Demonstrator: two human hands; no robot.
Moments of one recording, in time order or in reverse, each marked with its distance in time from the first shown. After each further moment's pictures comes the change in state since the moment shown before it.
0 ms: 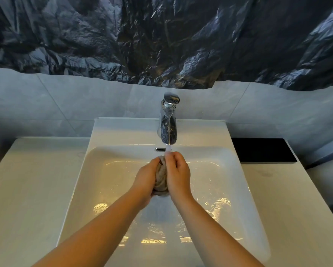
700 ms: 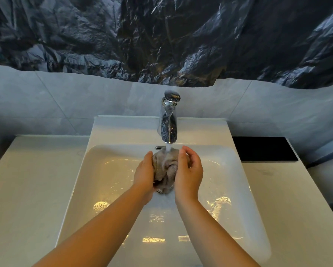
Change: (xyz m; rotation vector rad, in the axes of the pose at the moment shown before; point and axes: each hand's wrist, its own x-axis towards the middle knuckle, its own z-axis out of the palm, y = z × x) left_hand 0.029 -0.015 0.003 -0.211 0.112 -0.084; right_hand -0.003 0.000 -0.007 0.086 0.307 0.016
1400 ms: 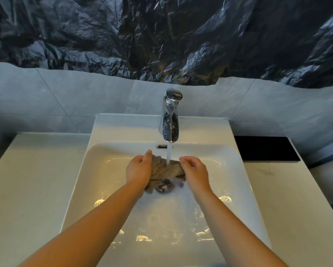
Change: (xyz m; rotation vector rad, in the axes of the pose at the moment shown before) left_hand 0.004 0.011 -0.015 0.480 0.216 0.250; right_hand 0.036 0.020 -0.027 -0.342 -0.299 0.122
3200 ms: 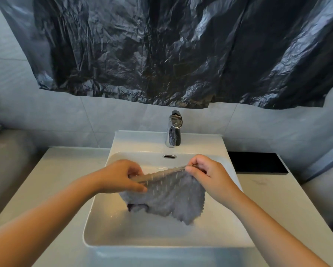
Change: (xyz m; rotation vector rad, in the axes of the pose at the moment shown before) left_hand -0.087 0.039 -0.145 0.789 -0.465 0.579; right_hand -0.107 -0.074 -0.079 -0.268 -0.330 -0.568
